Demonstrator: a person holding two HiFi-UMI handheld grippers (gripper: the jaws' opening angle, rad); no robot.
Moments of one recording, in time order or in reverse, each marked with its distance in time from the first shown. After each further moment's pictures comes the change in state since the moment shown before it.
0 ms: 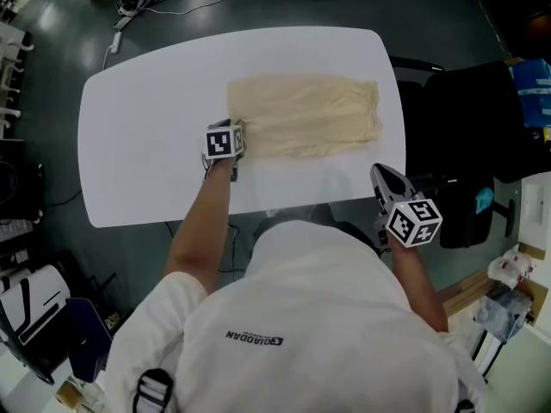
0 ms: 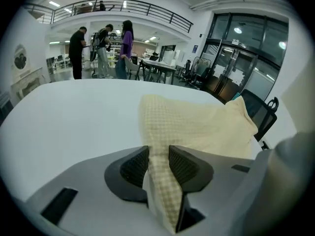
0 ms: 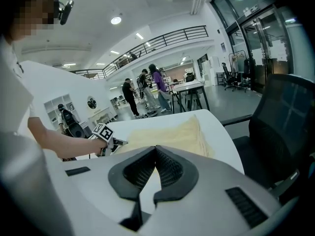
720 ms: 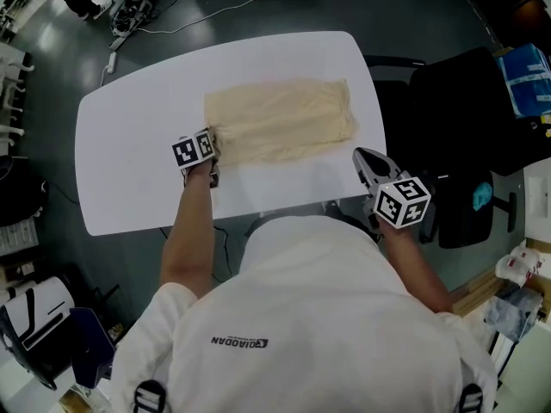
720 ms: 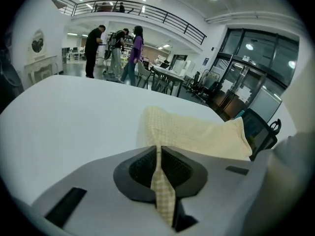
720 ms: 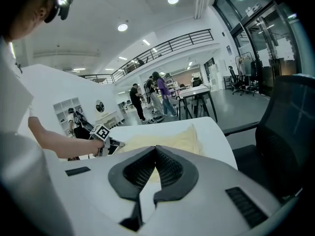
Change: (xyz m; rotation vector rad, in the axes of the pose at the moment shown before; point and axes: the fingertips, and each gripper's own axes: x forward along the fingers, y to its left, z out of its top) left arm -0.025 -0.017 0.014 -0.168 -0.081 0.006; right arm -0.011 -0.042 0.021 -0.033 -0.066 0.091
